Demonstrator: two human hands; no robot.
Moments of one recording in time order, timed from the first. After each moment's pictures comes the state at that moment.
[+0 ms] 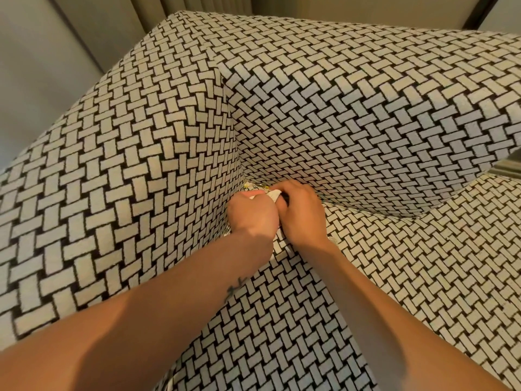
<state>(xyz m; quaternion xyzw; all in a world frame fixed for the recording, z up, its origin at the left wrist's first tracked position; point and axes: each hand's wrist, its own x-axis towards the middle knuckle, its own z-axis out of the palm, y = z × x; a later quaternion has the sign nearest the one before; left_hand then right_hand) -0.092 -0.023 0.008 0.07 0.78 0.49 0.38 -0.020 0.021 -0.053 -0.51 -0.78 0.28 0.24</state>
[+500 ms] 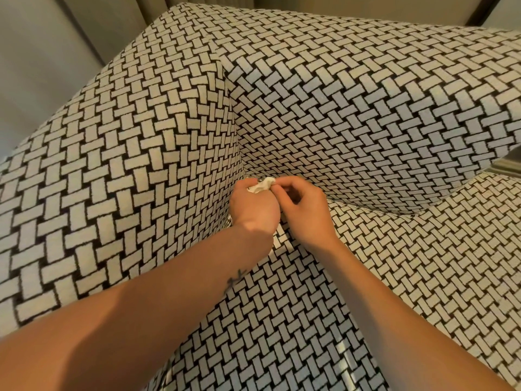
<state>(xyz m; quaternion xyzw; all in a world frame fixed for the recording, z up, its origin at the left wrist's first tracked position) -0.090 -0.027 0.011 0.09 0.75 0.52 0.41 -0.005 0.011 -0.041 -0.44 -0.67 0.49 0.34</state>
